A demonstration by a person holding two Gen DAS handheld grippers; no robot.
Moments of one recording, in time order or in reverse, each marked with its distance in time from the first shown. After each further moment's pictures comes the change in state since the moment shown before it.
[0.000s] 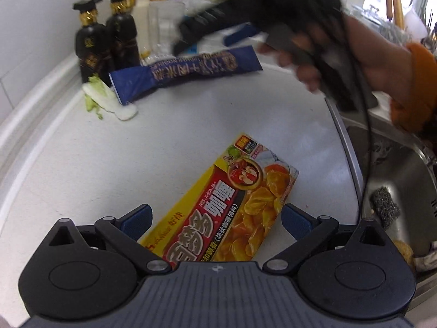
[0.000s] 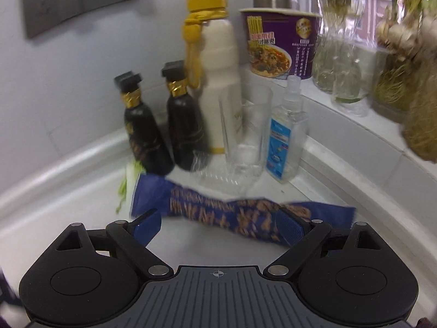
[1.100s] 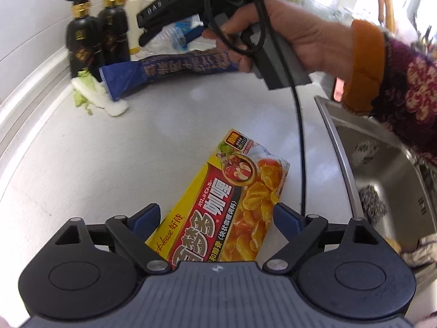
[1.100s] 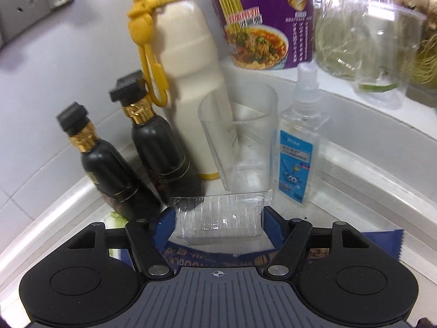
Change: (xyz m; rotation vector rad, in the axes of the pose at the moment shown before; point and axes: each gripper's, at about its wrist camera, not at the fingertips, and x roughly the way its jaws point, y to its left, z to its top) left arm 0.002 0.009 0.001 0.009 0.013 -0.074; right arm 0.046 -0.009 0.022 0.150 -0.002 -0.025
